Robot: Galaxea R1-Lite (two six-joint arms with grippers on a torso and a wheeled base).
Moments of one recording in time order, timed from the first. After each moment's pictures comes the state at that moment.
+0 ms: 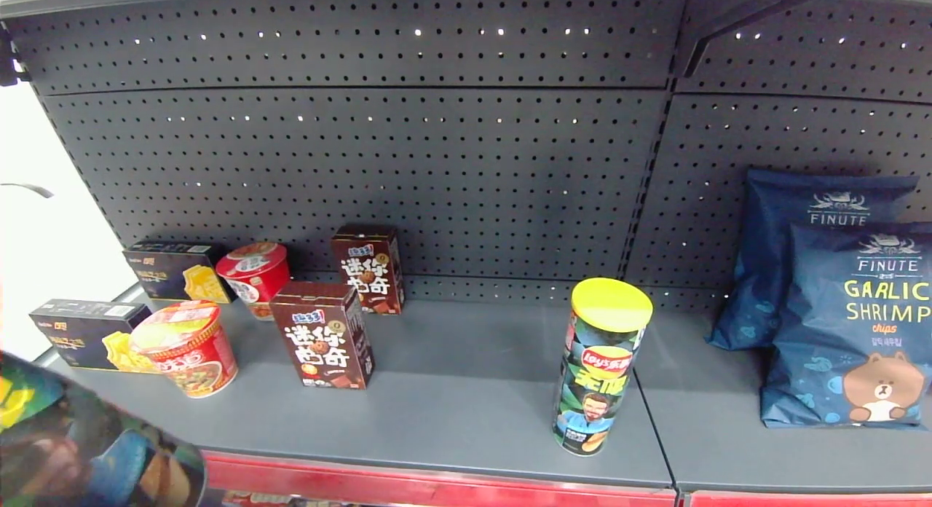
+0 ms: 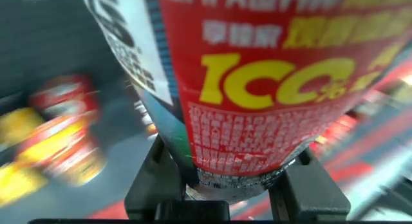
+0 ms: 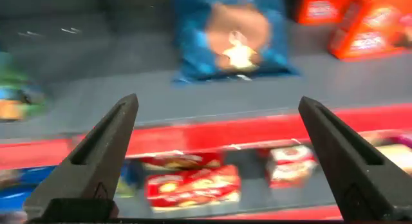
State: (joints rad) left arm -0.26 0.63 -0.59 0.02 -0.36 0.08; right arm 0.14 0.11 -0.06 0.01 -0.30 0.05
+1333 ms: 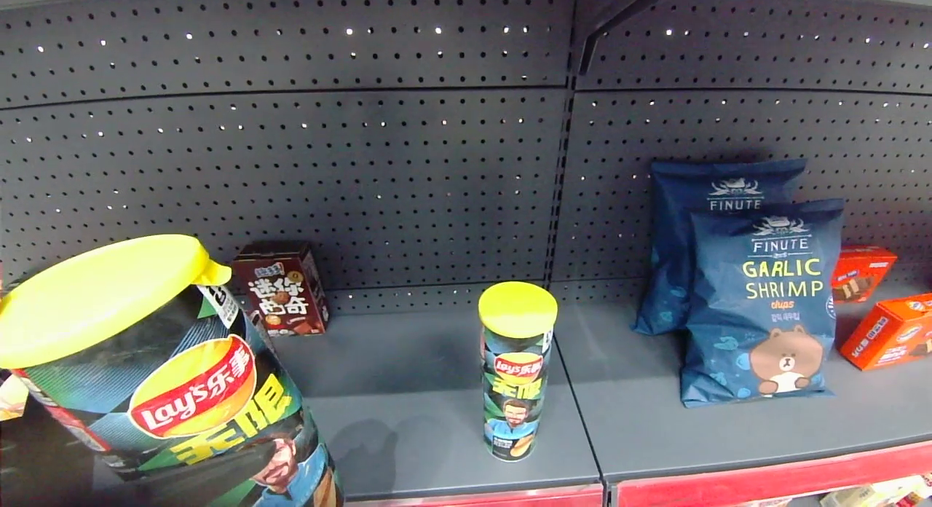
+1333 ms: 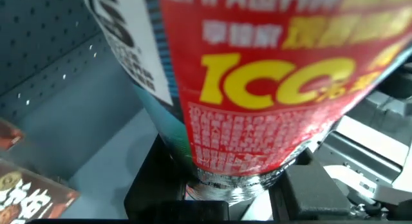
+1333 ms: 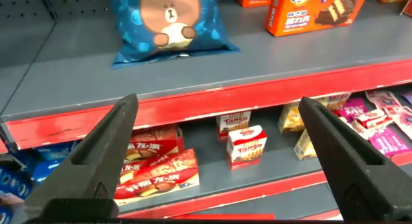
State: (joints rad) left arm -0.49 0.96 -0.58 -0.10 -0.37 0.07; right arm 0.14 0.09 -0.03 0.01 -0.28 0.04
